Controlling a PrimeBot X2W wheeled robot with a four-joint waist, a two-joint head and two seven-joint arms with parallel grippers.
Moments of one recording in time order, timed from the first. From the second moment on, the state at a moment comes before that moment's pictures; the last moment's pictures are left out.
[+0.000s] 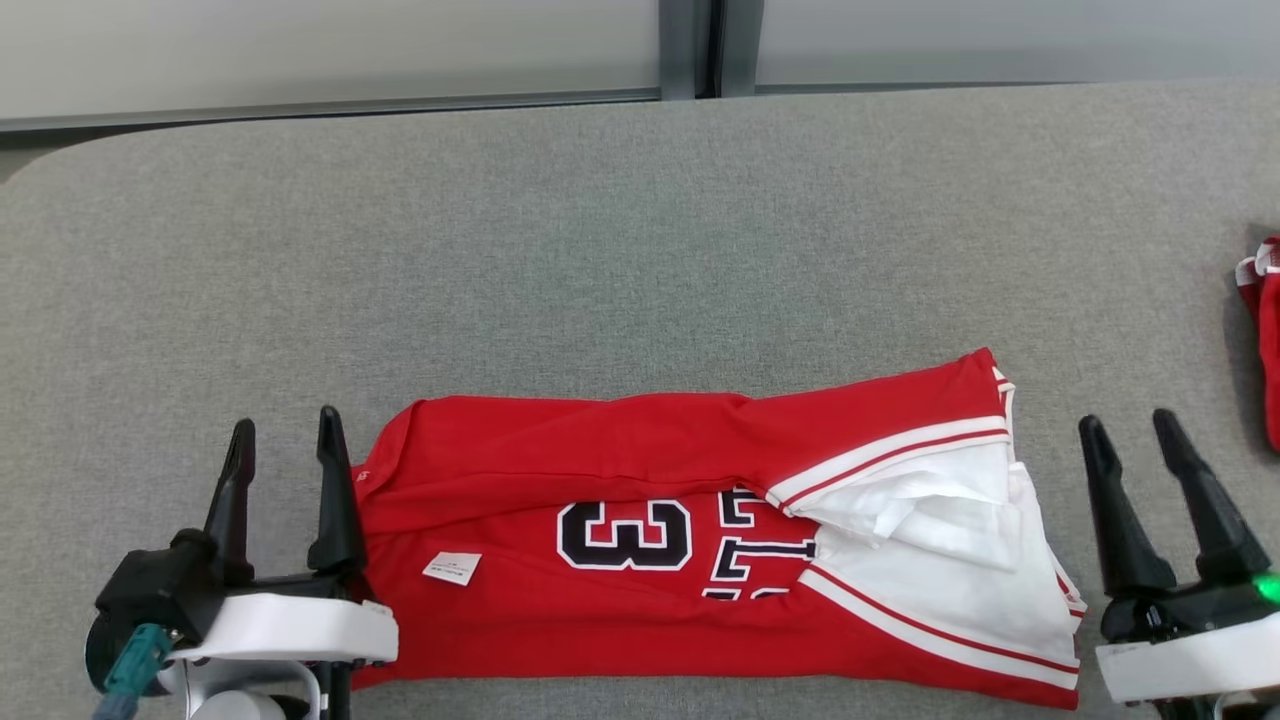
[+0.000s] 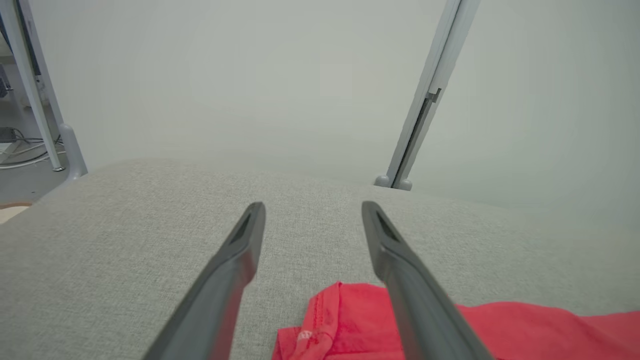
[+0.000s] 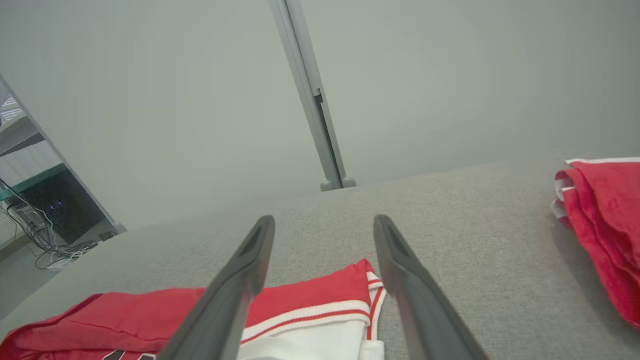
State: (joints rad) left arm -0.05 0.20 -0.19 0.03 -0.50 0.20 -0.26; right arm 0.05 -0.30 0.12 -0.10 0.58 0.13 -0.13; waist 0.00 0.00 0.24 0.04
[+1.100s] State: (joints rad) left arm 0.01 0.20 -0.23 0.13 -0.31 0.15 -0.26; right arm 0.10 -0.23 0.04 -0.03 0.31 0.13 -0.11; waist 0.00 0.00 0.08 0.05
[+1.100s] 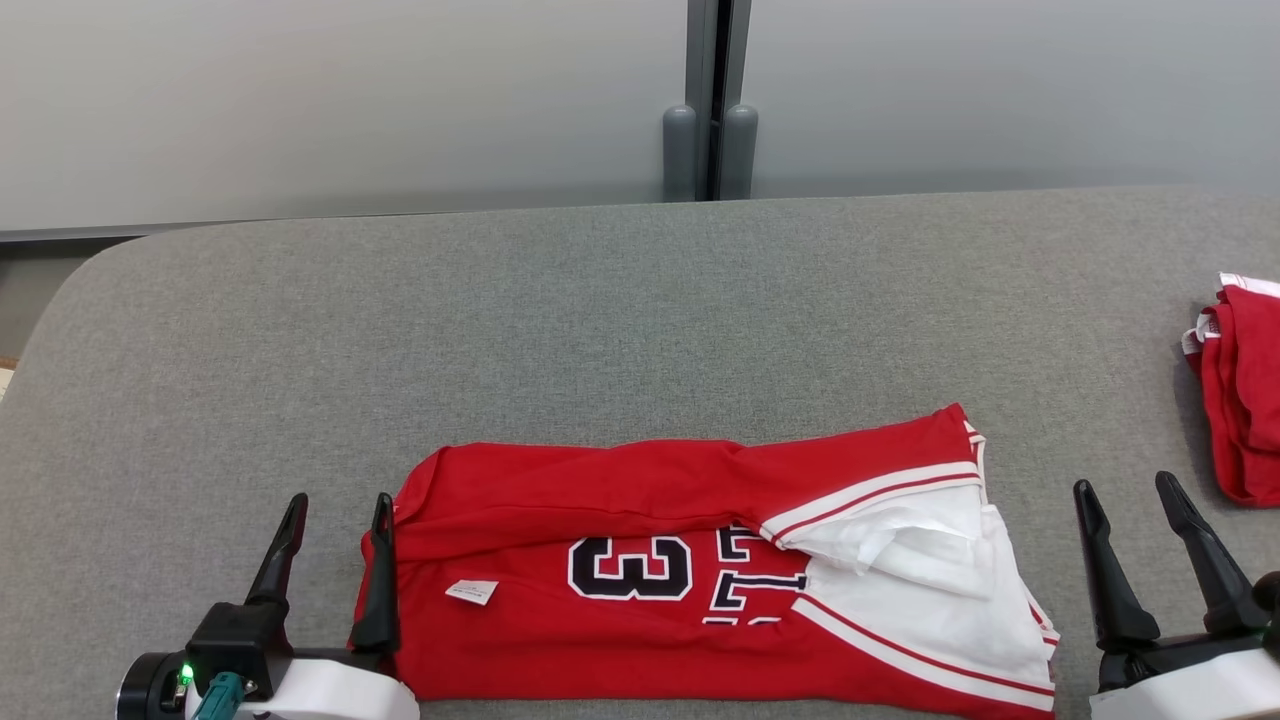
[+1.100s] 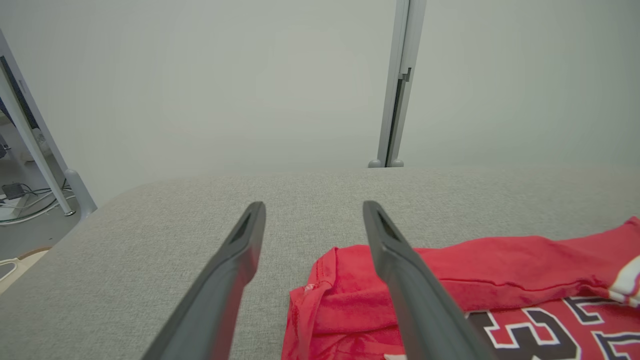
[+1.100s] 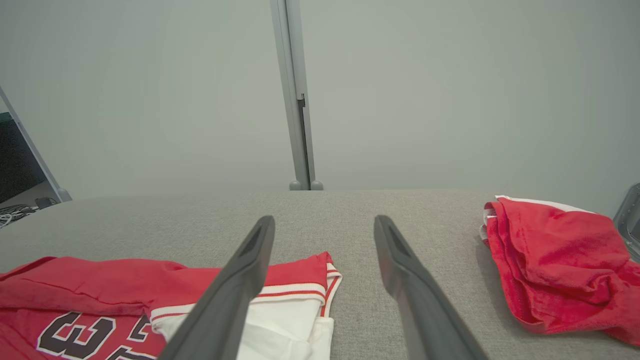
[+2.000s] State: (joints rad) left arm -0.12 0.13 -0.27 0.14 -0.28 0.13 -0.26; right arm -0.01 -0.24 0.13 0.33 0.37 0.13 -0.08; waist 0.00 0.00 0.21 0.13
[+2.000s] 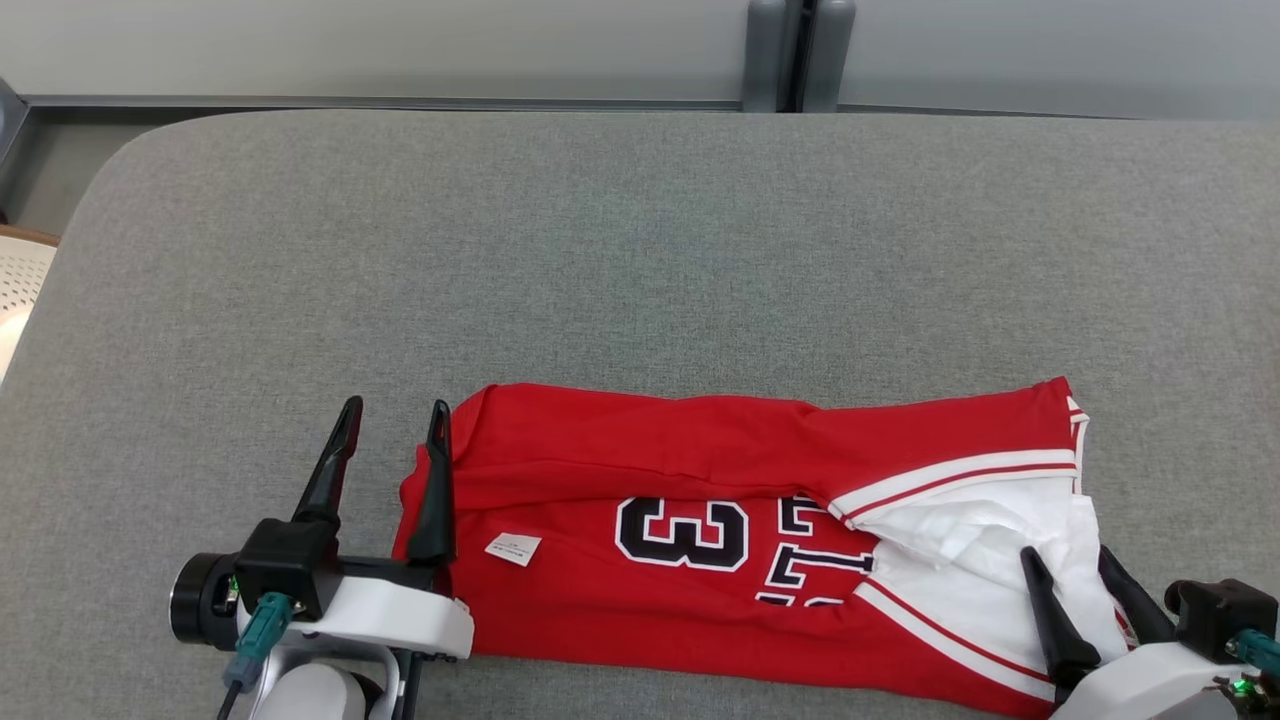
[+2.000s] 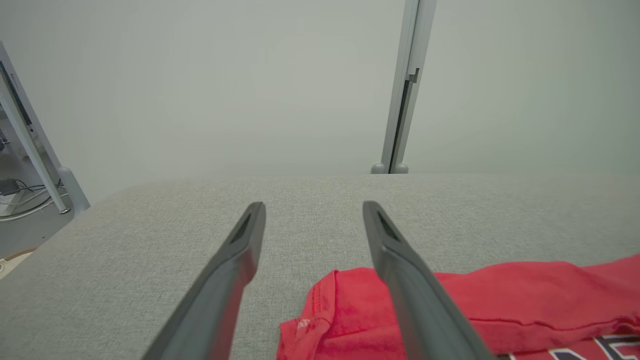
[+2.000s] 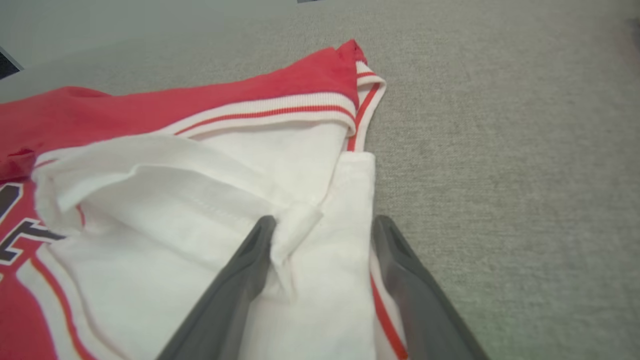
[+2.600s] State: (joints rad) left arm -0.13 0.11 -0.22 0.12 -0.24 0.12 -0.26; right arm -0.09 -0.29 0.23 0.42 0.53 0.14 -0.01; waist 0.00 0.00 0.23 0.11
